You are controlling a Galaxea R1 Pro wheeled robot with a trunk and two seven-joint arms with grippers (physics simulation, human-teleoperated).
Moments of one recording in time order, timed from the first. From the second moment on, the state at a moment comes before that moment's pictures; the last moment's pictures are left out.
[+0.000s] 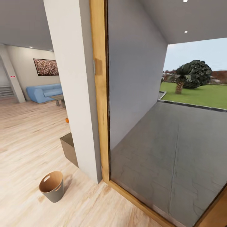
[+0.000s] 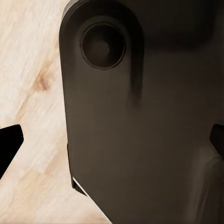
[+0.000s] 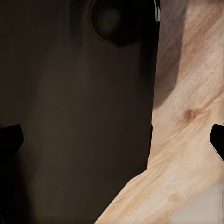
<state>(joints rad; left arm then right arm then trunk) 0.00 0.00 0.00 -0.02 0.00 -0.03 0.00 0.00 -0.01 0.00 0.00 0.00 0.00 0.00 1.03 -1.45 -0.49</state>
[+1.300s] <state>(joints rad) 0.00 0.00 0.00 -0.02 0.00 -0.03 0.00 0.00 -0.01 0.00 0.00 0.00 0.00 0.00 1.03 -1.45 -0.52</state>
